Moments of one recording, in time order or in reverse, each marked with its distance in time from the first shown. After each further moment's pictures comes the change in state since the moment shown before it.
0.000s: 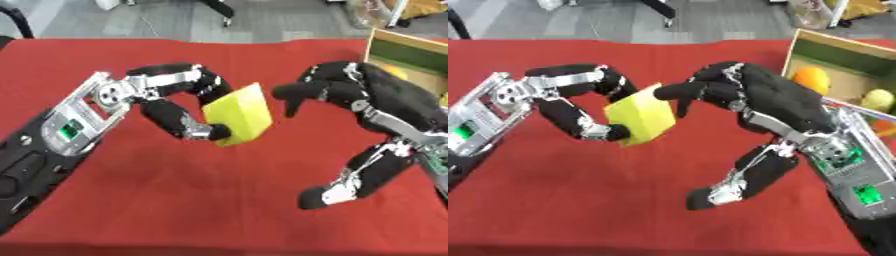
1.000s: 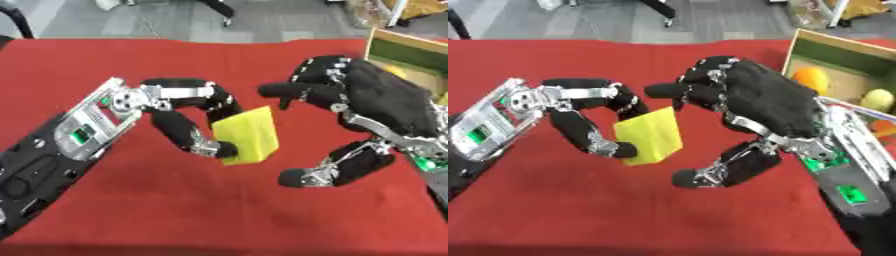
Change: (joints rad) left arm -0.018 -0.019 -0.046 0.002 -0.005 0.029 -0.082; right arm -0.009 0.028 0.036 0.000 0.292 0.044 -0.069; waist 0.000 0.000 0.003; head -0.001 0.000
